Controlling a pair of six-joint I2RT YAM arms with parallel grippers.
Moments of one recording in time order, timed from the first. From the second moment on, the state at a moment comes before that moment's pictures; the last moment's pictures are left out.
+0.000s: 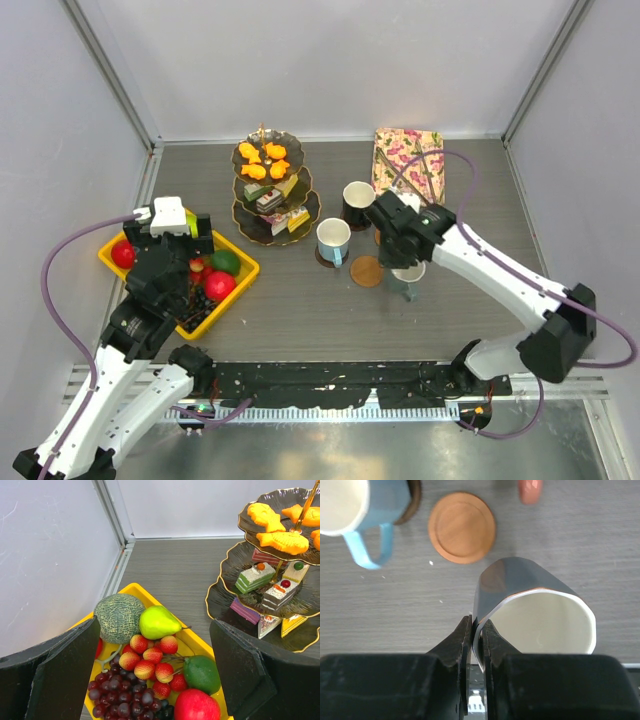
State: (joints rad) left arm -0.50 0.56 0.82 -0.33 -0.69 0.11; right arm 0.72 1.33 1.23 -1.07 0.29 0.77
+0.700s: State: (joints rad) left arm -0.50 0.57 0.81 -0.33 -0.70 0.11; right arm 0.76 1.84 1.57 -1.06 0.31 0.85
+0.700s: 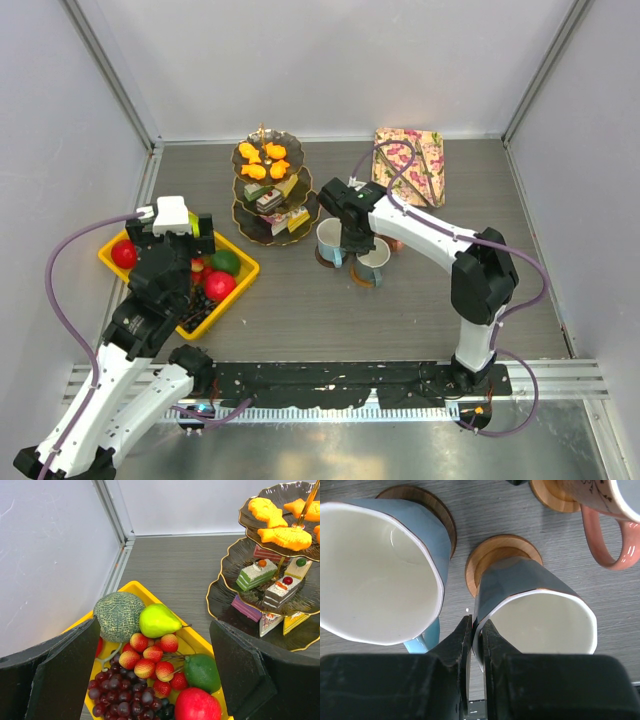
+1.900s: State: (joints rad) left arm -0.45 0.54 0.81 -0.33 -0.66 0.10; right arm 0.73 1.50 1.59 -0.92 0.42 0.75
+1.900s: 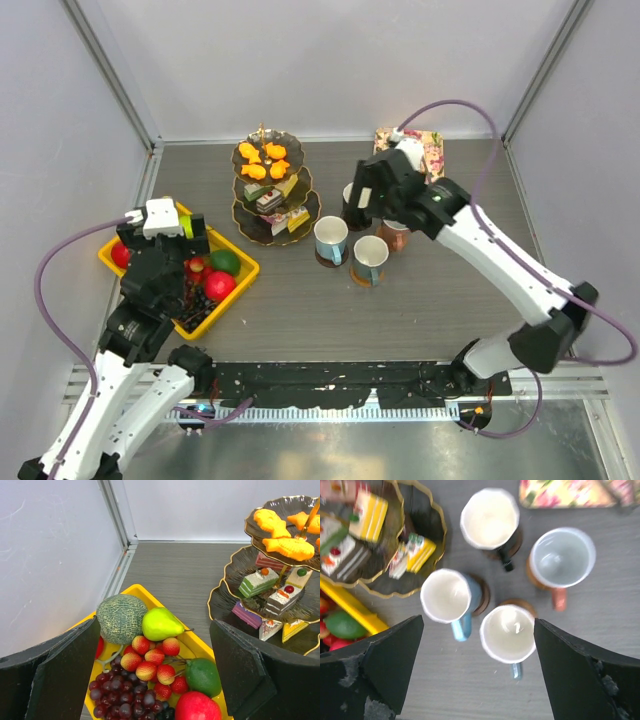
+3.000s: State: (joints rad) left arm -0.33 0.07 0.59 -0.29 -0.76 0.02; right arm 0.38 0.19 0.66 -0.32 0.80 0.06
